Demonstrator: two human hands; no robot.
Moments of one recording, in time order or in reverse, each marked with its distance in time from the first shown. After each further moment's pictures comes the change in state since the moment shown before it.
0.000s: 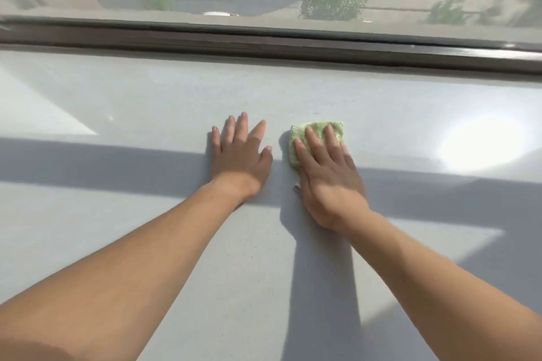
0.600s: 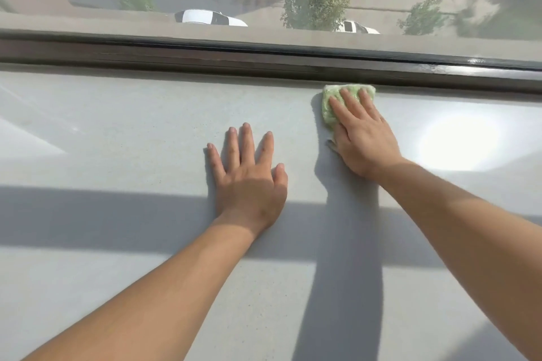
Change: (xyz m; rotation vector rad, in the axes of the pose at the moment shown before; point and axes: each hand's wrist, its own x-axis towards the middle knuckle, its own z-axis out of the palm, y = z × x) left_hand 0.032 0.015 0.002 -0.005 0.031 0.000; right_hand 0.125 0.076 -0.028 0.016 0.053 0.153
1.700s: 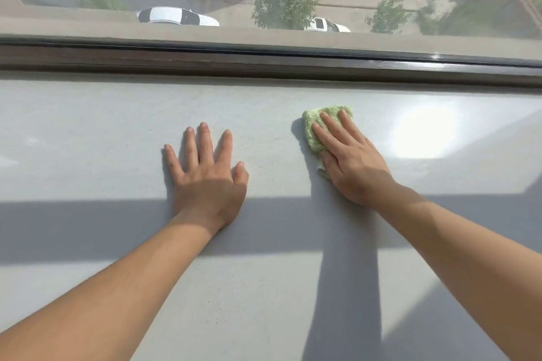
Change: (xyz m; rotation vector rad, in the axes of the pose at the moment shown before) left_hand 0.003 0.002 0.001 0.076 -0.007 0.002; right_hand -0.062 0.051 -0.008 -0.005 -0.042 -0.084
